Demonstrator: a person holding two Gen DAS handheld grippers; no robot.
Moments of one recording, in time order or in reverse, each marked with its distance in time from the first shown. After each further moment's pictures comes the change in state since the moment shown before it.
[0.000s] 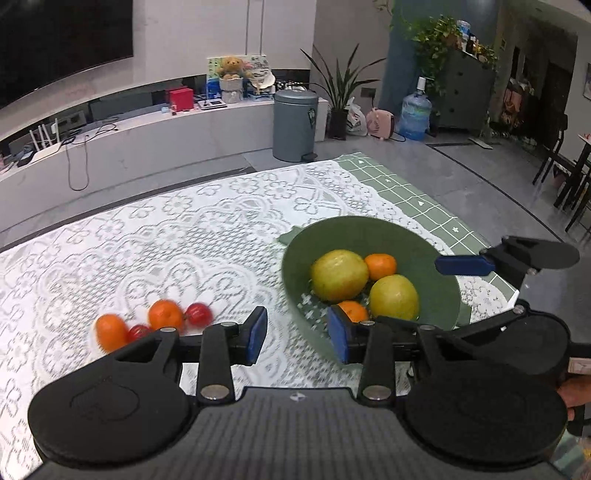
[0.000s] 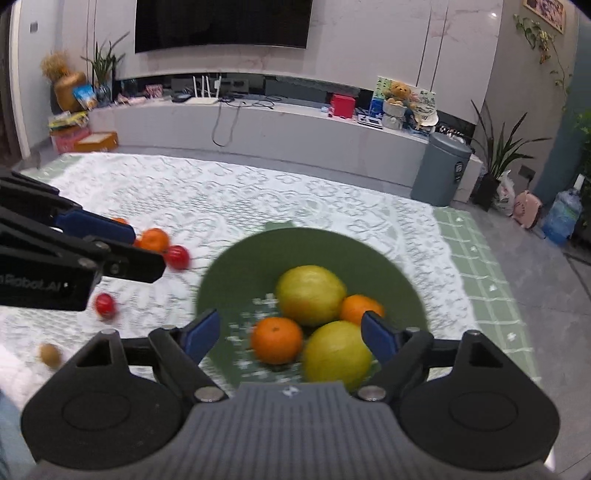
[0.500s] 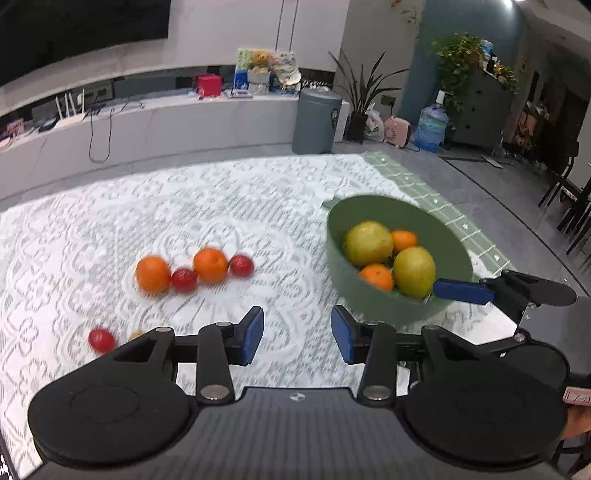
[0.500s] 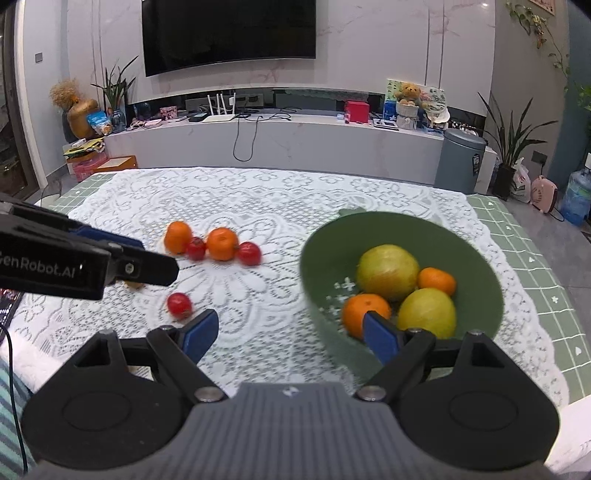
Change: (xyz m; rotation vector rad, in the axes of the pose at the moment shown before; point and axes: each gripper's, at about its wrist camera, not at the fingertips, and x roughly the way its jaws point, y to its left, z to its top) left arm -0.032 0.044 -0.048 -0.105 0.009 -0.002; right arm -0.012 0.064 -0.032 0.066 -0.042 0.062
